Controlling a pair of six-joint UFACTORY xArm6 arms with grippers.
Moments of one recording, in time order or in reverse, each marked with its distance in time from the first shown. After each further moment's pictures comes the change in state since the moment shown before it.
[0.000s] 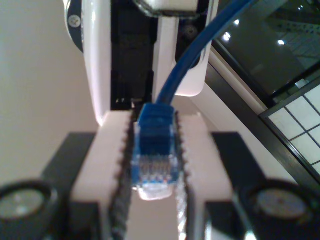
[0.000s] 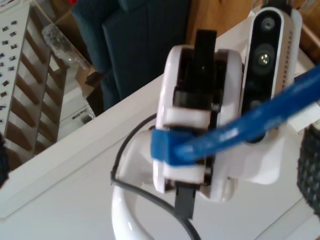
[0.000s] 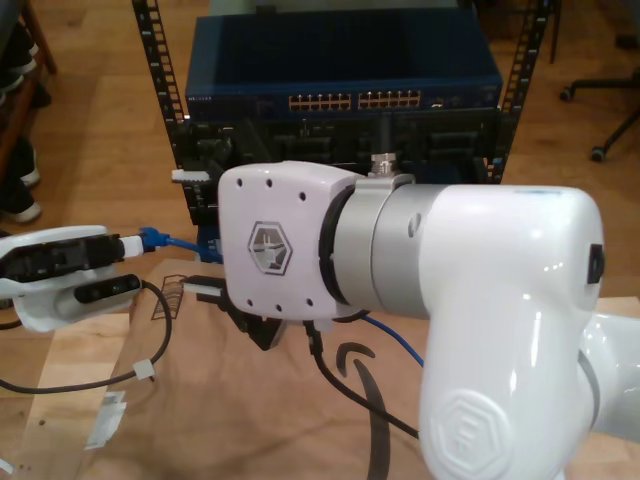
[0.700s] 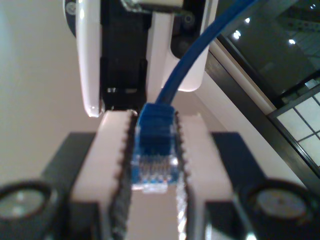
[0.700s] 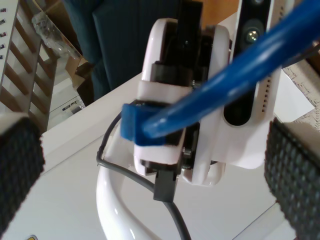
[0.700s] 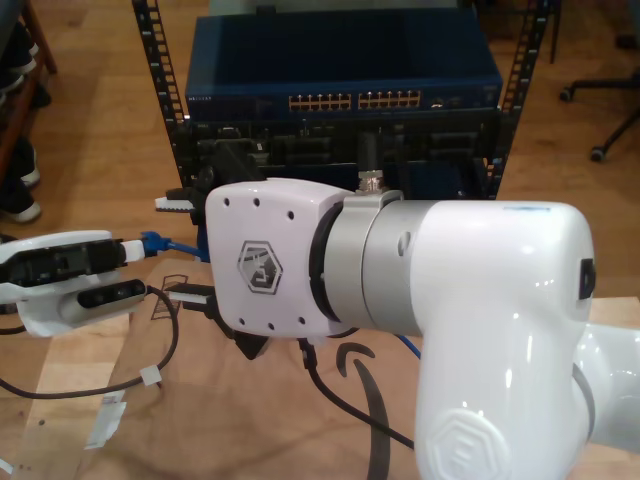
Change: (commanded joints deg) left arm -1.3 0.1 0.8 0.3 1.3 0.3; right arm 1.3 0.0 0.6 -0.1 -0.2 -0.4
